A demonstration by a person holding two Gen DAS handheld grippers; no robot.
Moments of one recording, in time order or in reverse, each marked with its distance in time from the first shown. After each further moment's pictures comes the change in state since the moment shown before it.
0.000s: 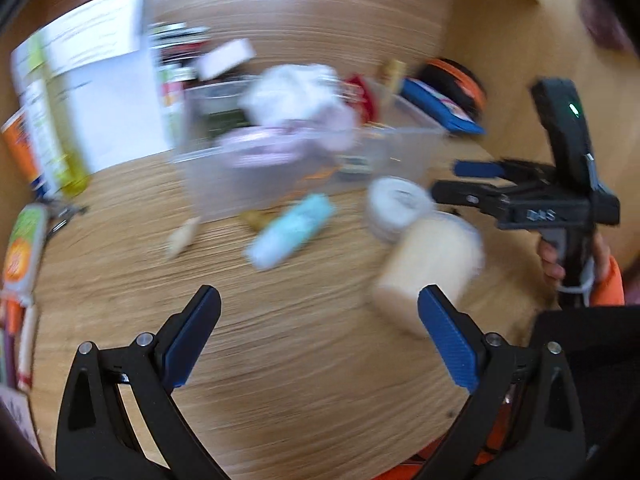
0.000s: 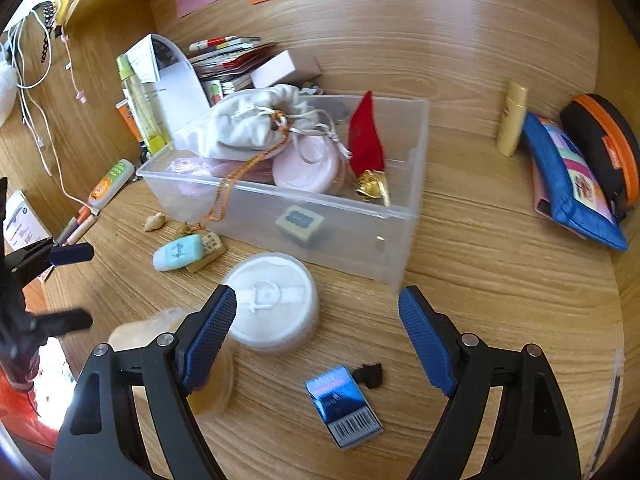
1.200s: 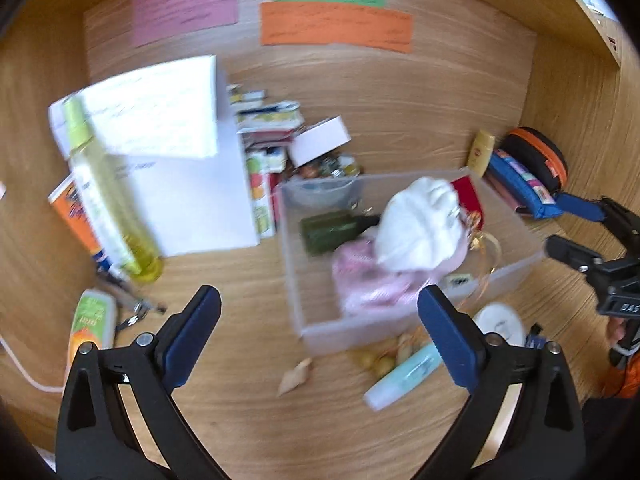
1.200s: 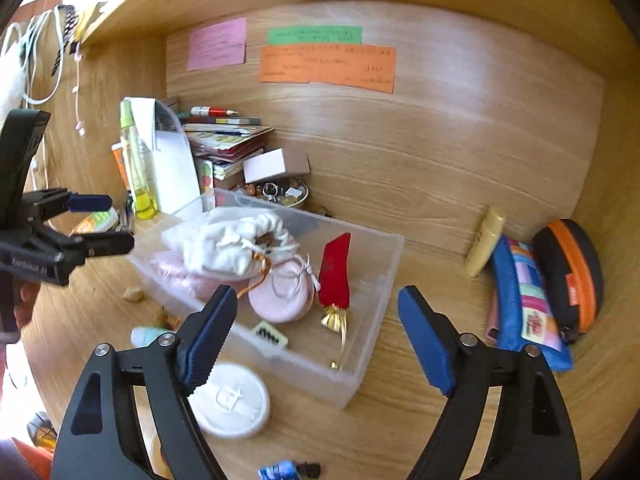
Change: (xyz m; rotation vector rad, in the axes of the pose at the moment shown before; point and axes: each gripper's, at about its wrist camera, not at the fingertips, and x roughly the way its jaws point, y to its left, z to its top) left arm -0.007 0.077 0.078 -0.105 -0.133 0.265; right arm -0.029 0.013 0.054 -0.171 -0.232 -0.122
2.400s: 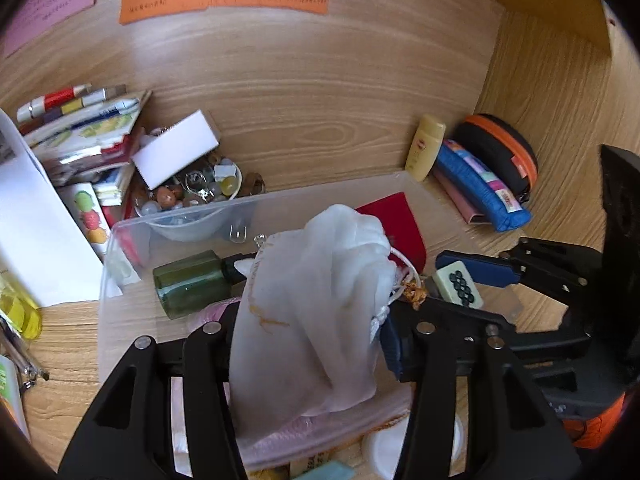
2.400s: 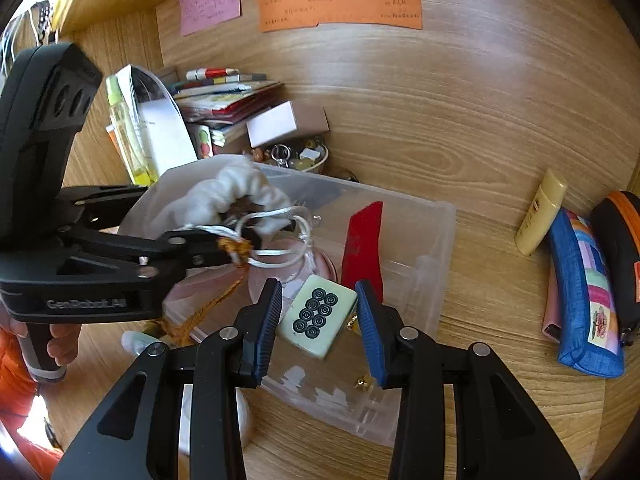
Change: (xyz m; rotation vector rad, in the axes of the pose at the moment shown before) left arm 0.092 -0.077 0.054 0.054 0.072 -0.233; right arm 0.079 -0.008 0.002 0.037 0.127 0.109
